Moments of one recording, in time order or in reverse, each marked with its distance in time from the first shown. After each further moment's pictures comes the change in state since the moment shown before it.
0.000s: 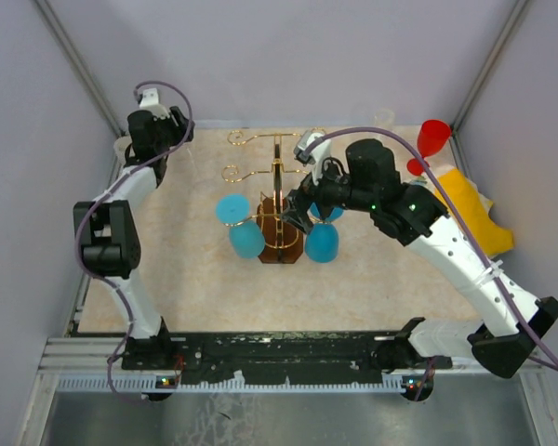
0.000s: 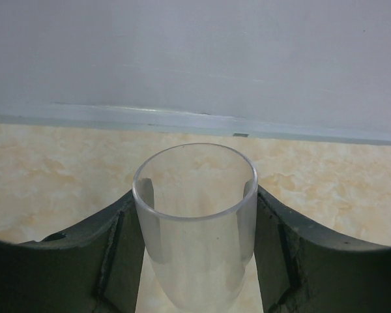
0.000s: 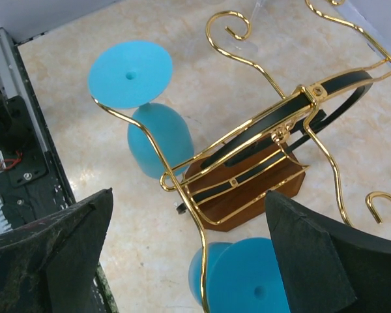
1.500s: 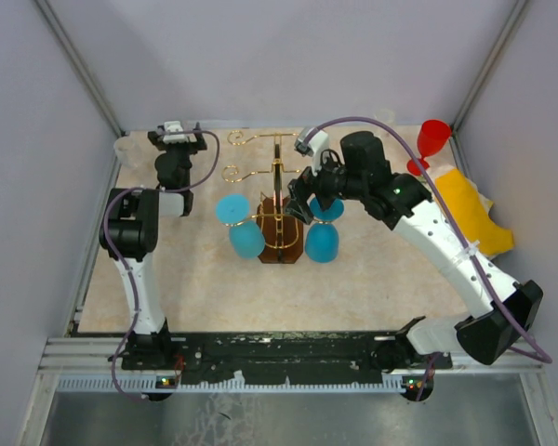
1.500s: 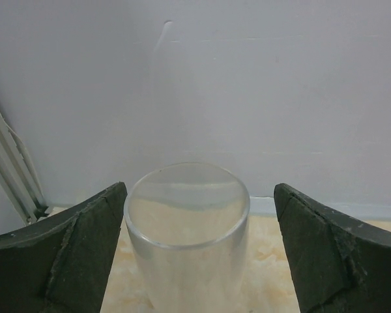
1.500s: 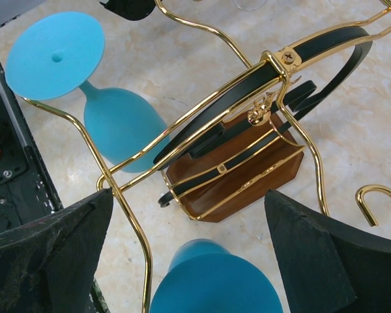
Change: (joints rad) left arm -0.111 0.230 -0.257 0.985 -0.325 0.314; right arm -0.119 0.101 -0.036 0.025 -0.078 -0.005
